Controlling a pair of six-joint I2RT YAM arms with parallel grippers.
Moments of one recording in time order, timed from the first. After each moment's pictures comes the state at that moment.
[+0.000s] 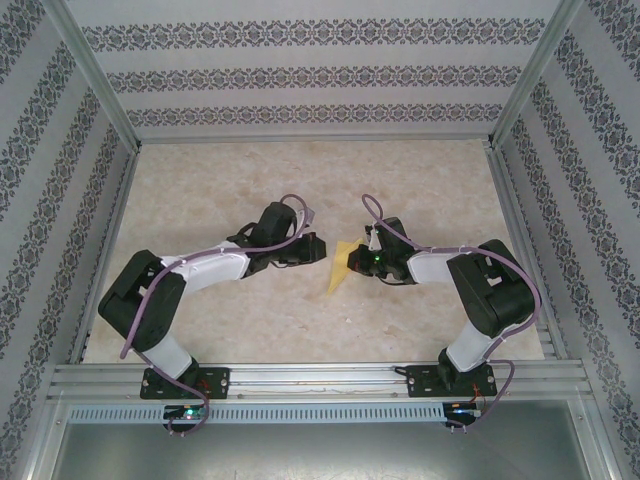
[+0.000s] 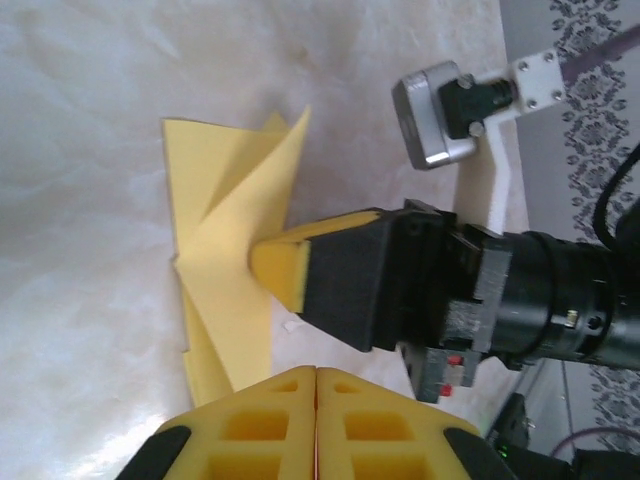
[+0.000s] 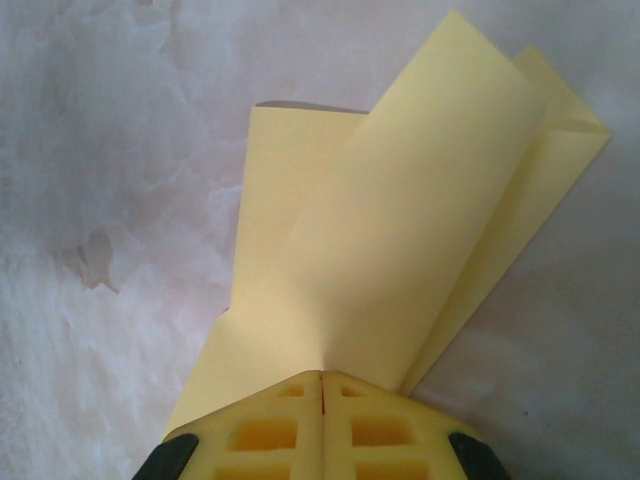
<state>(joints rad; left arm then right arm) -0.61 1.64 0.91 0.03 0.47 -0.76 0.41 1.68 0.64 0.14 -0.42 0.70</state>
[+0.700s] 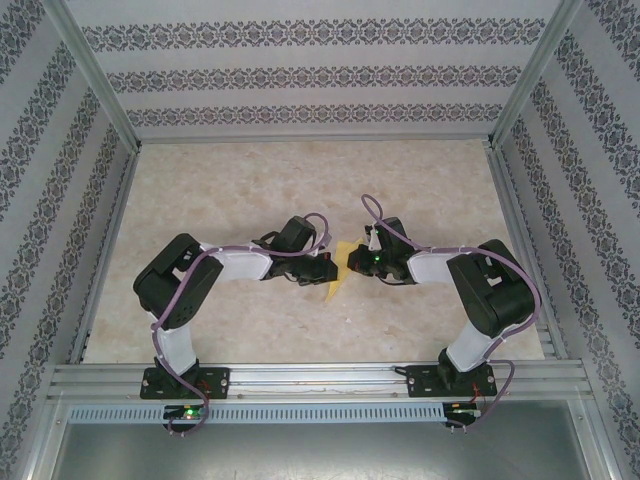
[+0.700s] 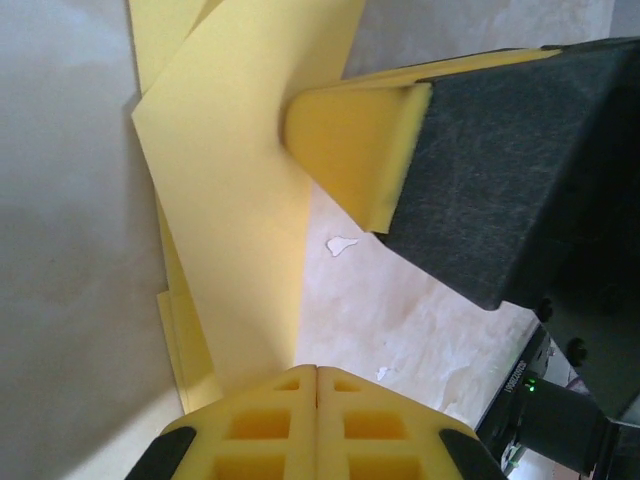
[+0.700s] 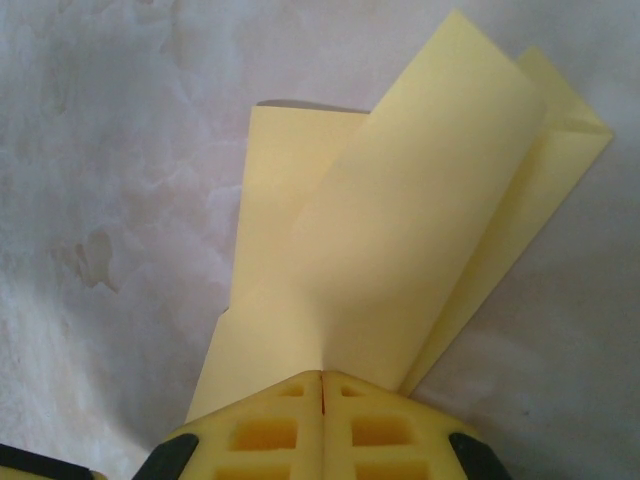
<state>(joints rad) -0.67 1.85 0.95 0.02 0.58 -0.79 0.41 1.68 0.64 0.14 -0.42 0.69</state>
